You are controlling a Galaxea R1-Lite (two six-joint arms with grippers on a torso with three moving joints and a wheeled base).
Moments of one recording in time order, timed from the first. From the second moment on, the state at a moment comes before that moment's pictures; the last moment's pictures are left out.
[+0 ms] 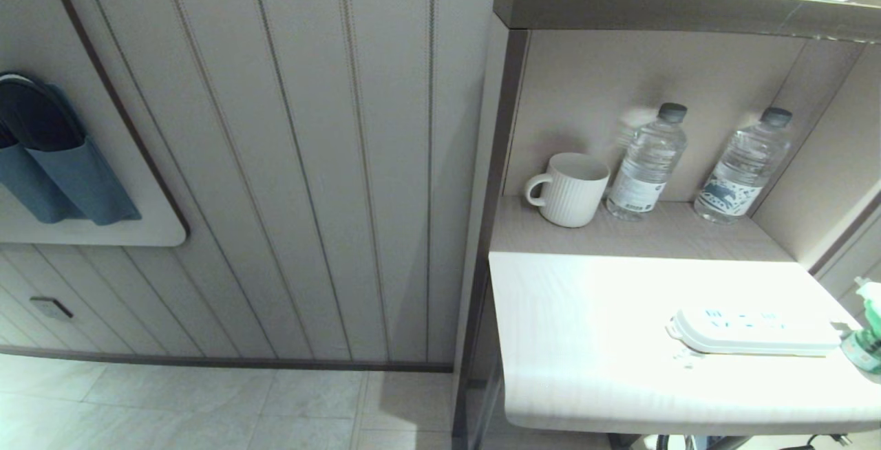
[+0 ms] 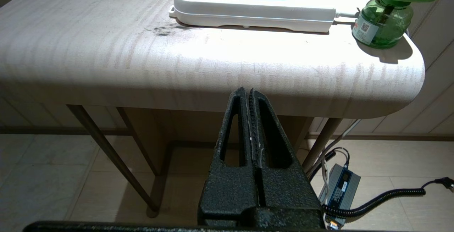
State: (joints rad) left arm 0.00 0.00 0.00 -0.11 -0.01 0.00; right arm -0.01 0.01 0.00 0.01 -0.02 0.02
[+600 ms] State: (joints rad) left arm 0.00 0.00 0.00 -0.11 -0.01 0.00; right arm -0.01 0.01 0.00 0.01 -0.02 0.02
